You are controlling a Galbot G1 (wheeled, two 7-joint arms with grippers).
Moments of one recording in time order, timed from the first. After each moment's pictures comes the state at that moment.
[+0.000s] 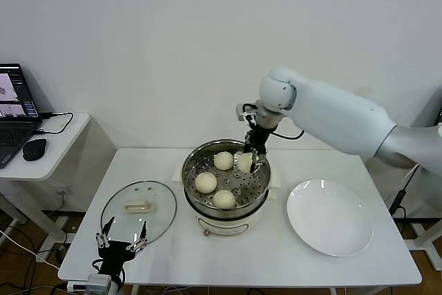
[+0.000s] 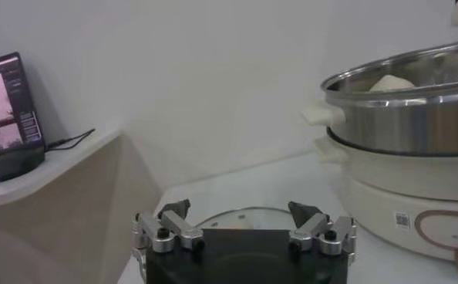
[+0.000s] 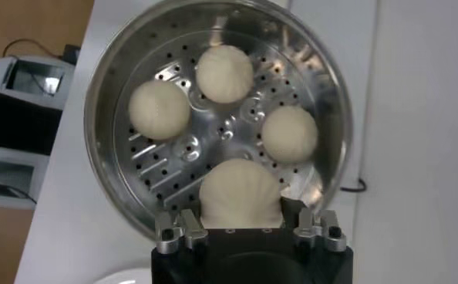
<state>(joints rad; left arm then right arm) 1.67 -1.48 -0.69 -2.09 0.12 0.12 0.09 0.43 1.13 -1.03 1.16 0.13 -0.47 -1.33</state>
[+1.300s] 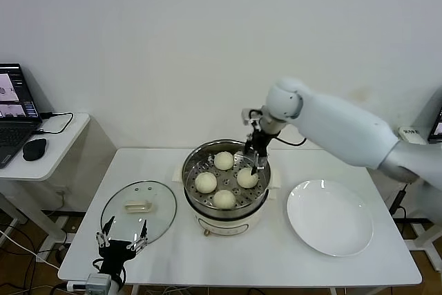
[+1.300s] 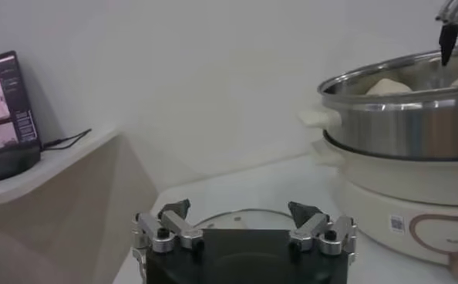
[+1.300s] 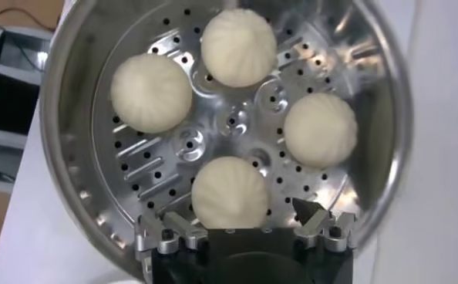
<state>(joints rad) 1.68 -1.49 -0.69 -2.10 0.11 0.12 0.08 0.33 1.03 -0.82 1.22 0.12 -0.44 -1.25</state>
